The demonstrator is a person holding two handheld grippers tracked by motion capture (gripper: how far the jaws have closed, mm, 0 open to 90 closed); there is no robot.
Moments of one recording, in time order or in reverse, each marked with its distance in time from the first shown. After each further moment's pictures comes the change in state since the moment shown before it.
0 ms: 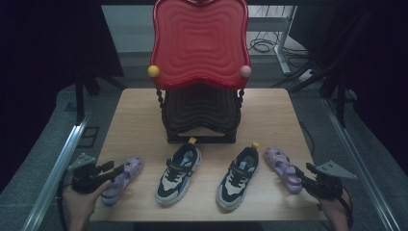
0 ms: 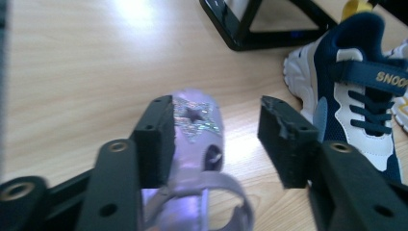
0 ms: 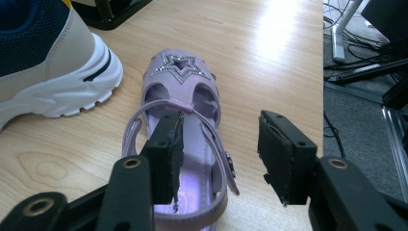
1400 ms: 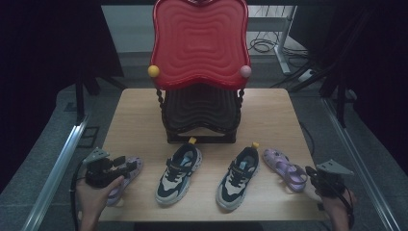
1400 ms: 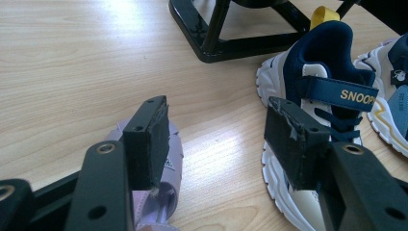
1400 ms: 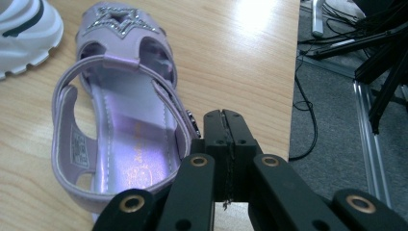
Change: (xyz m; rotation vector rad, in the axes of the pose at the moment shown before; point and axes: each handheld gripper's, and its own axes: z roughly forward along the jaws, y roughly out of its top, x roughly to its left) left arm -0.034 0.019 0.029 0.035 -0.035 0.027; right arm -0.016 -0.010 0.011 0.117 -0.091 -0.025
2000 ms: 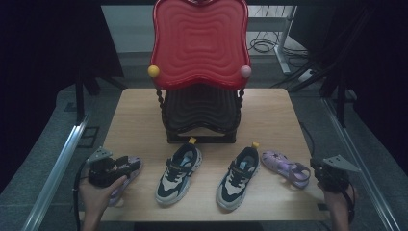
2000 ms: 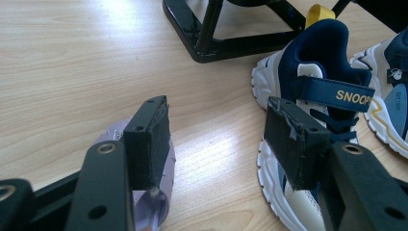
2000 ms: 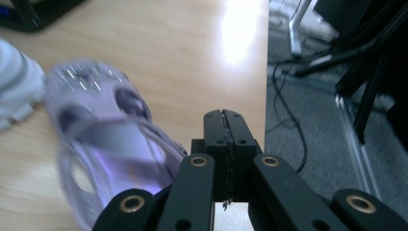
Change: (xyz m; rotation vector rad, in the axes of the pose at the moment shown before) left arm -0.004 0.001 0.006 0.006 -0.012 0.009; right arm -0.013 0.009 0.001 -0.083 -0.051 0.071
